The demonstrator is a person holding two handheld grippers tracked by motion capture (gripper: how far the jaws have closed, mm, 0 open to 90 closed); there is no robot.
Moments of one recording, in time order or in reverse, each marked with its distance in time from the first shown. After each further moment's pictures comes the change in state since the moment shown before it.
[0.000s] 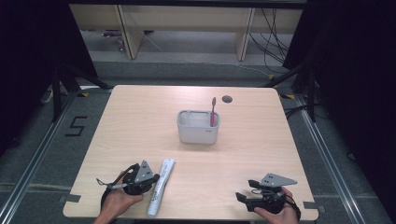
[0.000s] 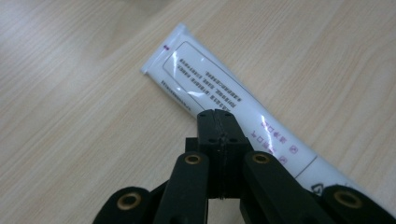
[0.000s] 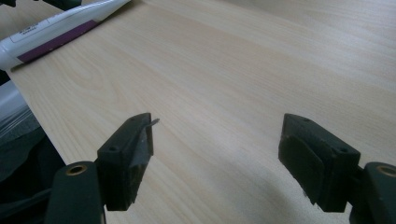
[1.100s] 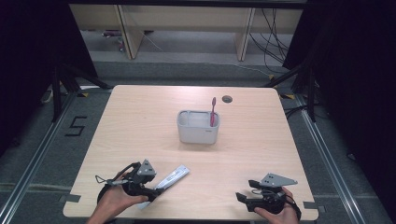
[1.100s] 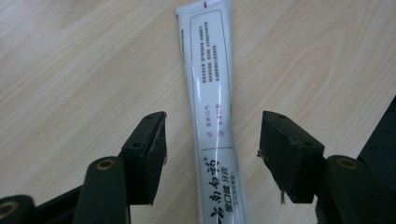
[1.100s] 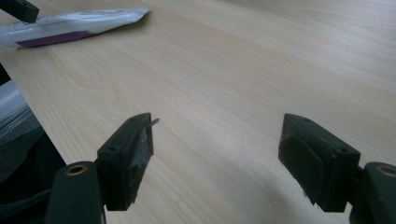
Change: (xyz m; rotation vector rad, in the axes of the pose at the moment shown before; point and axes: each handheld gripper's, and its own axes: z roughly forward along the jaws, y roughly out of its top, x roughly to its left) left arm -0.009 0.027 -0.023 0.173 -0.126 -0.125; right arm -0.003 0.000 0.000 -0.012 -0.016 -0.046
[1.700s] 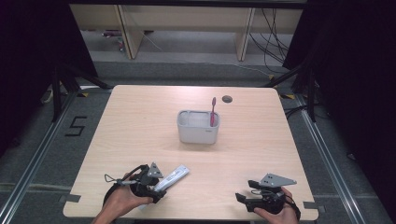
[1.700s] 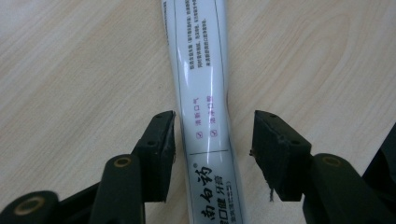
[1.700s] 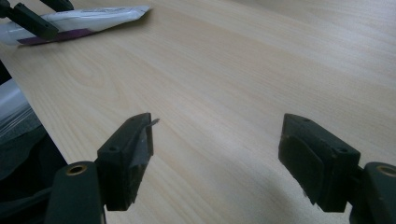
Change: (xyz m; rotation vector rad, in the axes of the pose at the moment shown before) left arm -0.004 0.003 0.020 0.093 -0.008 0.029; right arm 0.001 0.000 0.002 0.016 0.013 0.008
